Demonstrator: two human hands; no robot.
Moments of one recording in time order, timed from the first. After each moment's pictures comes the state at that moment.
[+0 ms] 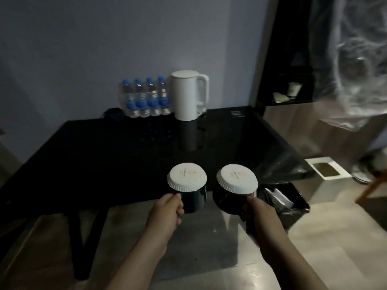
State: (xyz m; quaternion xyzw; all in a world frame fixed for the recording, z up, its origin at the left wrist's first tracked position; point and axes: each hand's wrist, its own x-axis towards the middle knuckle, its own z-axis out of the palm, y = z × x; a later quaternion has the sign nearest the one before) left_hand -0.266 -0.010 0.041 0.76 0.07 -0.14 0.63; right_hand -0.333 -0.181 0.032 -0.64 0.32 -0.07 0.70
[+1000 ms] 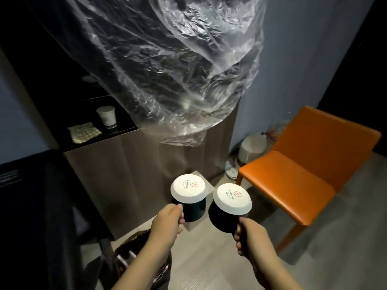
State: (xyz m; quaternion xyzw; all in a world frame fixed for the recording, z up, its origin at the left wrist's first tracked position) left_hand -0.230 -0.759 -0.003 0.75 -0.14 -0.33 0.55; right_hand -0.374 -0.866 0.008 -0.46 0.57 -0.13 0.67
